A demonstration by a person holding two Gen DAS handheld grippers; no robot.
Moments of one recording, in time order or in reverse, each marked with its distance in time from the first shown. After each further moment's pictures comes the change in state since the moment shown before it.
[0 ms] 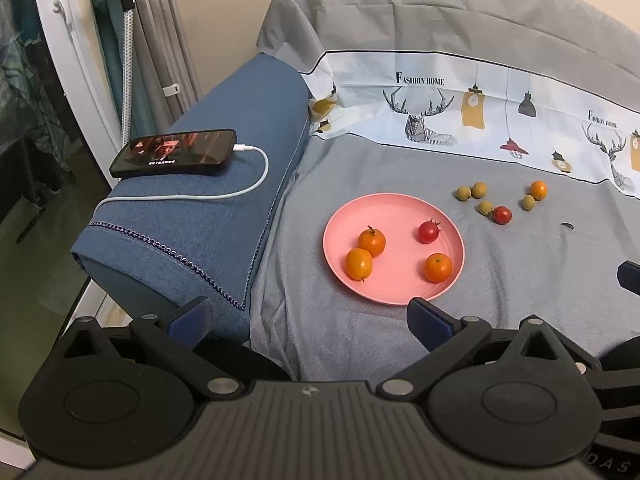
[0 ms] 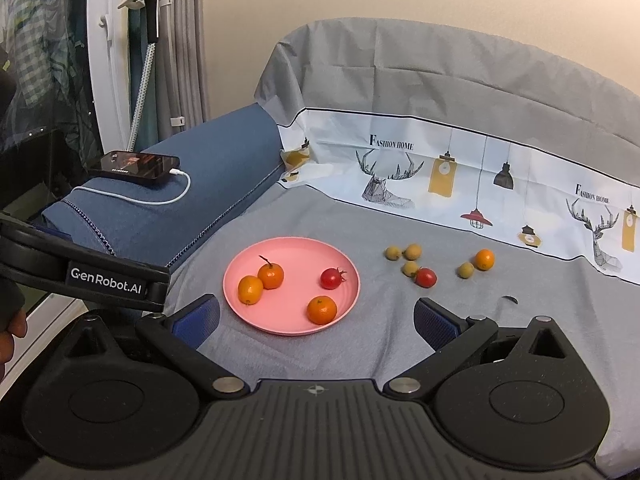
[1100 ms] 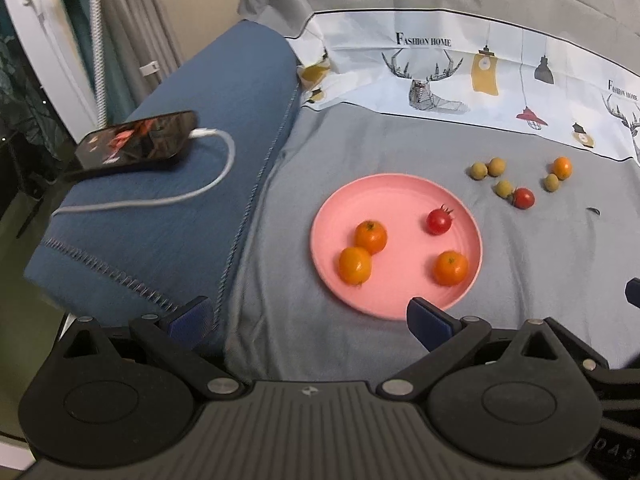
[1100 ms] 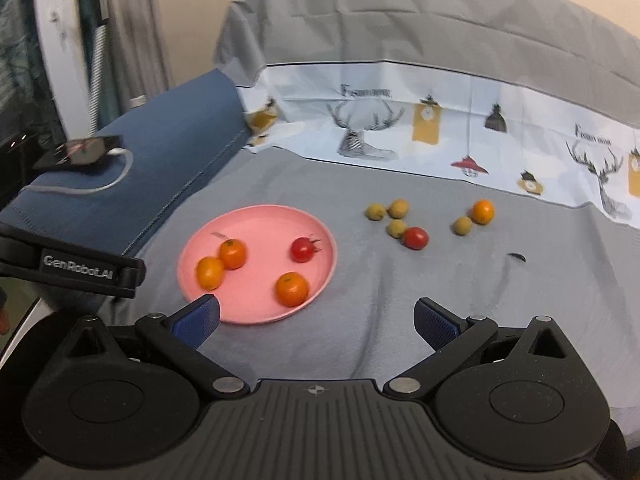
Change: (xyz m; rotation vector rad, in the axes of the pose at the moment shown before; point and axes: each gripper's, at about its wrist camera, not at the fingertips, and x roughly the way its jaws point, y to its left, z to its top) left arm 0.074 -0.030 0.035 0.039 0.114 0.020; right arm 0.072 -0.042 -0.004 0.124 0.113 -0.025
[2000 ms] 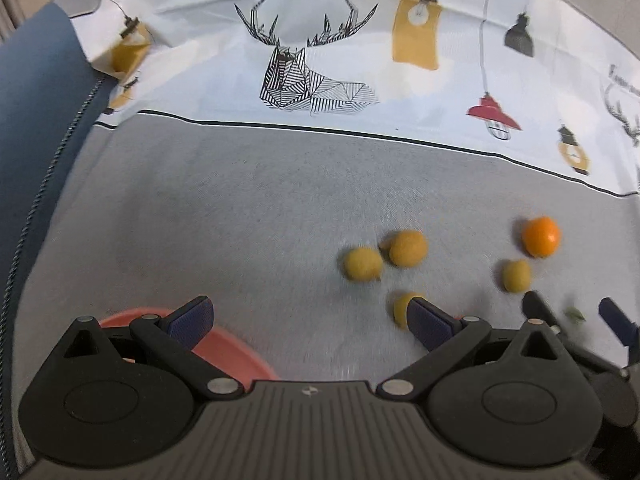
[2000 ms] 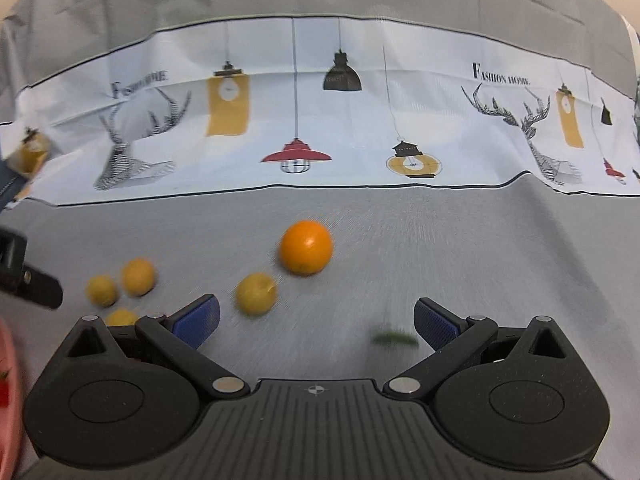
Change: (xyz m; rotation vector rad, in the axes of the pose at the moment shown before) left arm 0.208 -0.176 0.157 0.044 0.184 -0.196; right arm 0.215 -0.198 0.043 0.205 -0.023 -0.318
